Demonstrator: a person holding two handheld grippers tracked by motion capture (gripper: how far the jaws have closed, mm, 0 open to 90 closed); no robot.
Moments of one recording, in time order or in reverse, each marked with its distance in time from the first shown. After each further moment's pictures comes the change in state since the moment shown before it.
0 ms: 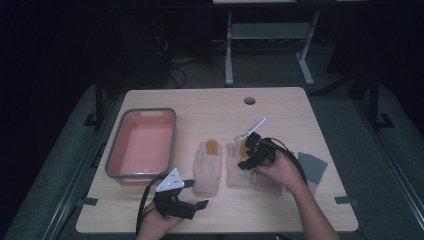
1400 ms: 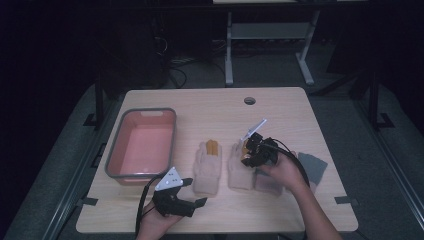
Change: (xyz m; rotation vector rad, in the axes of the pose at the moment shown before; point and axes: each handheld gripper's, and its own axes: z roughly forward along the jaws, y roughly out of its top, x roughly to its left) left arm 0.002 0.000 -0.001 -0.011 0.040 -0.019; right arm 0.011 -0.001 -0.014 0.003 -0.091 -0.033
